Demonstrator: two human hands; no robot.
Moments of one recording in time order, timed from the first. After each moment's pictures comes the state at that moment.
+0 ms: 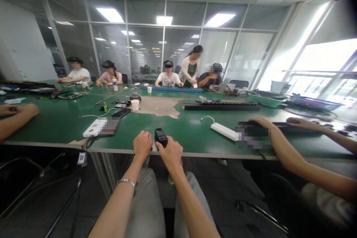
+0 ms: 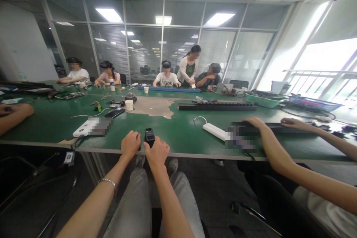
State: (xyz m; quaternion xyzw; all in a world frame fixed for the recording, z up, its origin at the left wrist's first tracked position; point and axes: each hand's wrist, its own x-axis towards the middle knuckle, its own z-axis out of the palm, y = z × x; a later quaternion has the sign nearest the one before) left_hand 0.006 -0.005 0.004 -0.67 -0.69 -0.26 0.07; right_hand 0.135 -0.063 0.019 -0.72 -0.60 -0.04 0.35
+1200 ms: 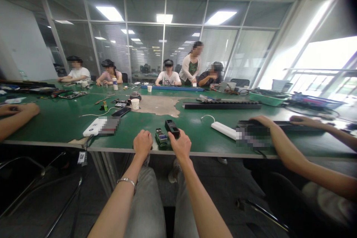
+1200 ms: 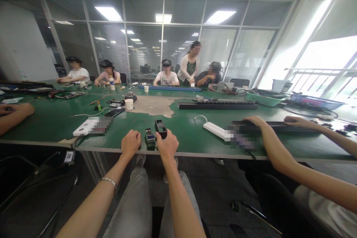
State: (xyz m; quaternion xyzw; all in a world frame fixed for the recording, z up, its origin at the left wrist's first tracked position) left_hand 0.007 -0.006 0.005 -0.67 -0.69 -0.26 0.07; right_hand 0.177 -0.040 0.029 -0.72 -0.56 -0.02 0.41
